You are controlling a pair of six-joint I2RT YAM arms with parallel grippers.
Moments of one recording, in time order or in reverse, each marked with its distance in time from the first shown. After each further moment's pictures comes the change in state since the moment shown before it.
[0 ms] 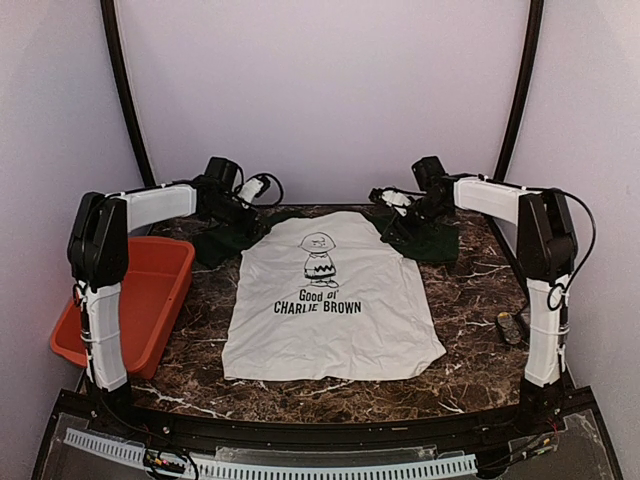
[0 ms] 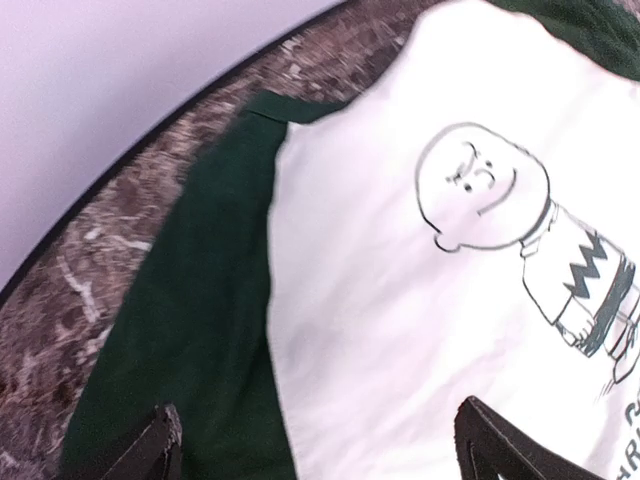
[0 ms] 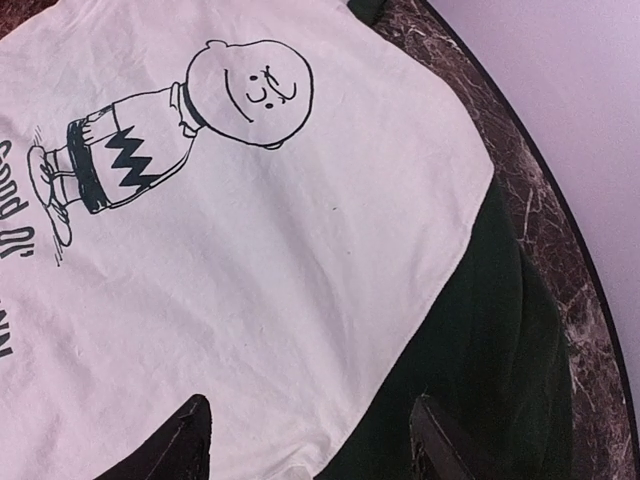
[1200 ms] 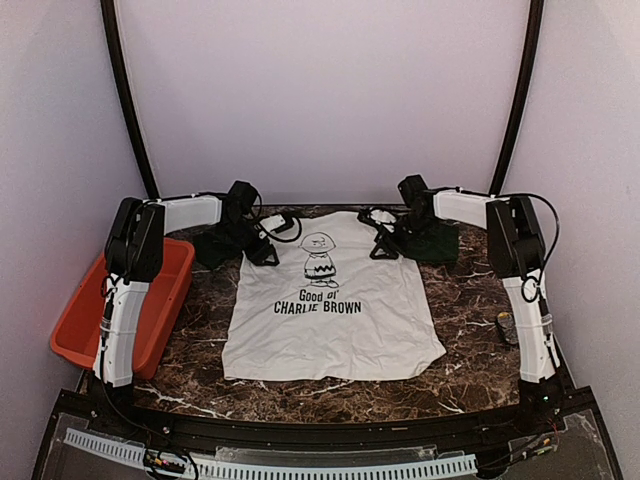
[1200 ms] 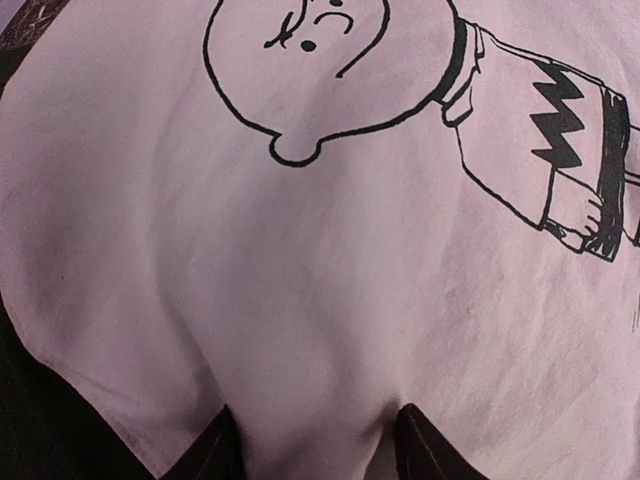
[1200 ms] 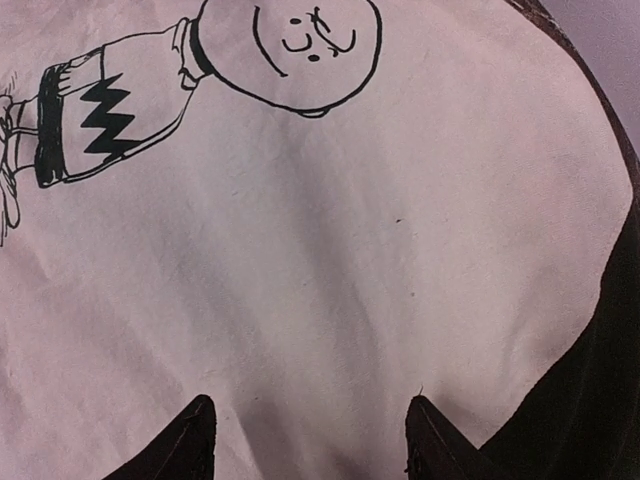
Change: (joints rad) left arm -0.021 0.315 0.232 -0.262 0.224 0.349; right arm 0.003 0.274 0.200 -0.061 -0.127 -0.131
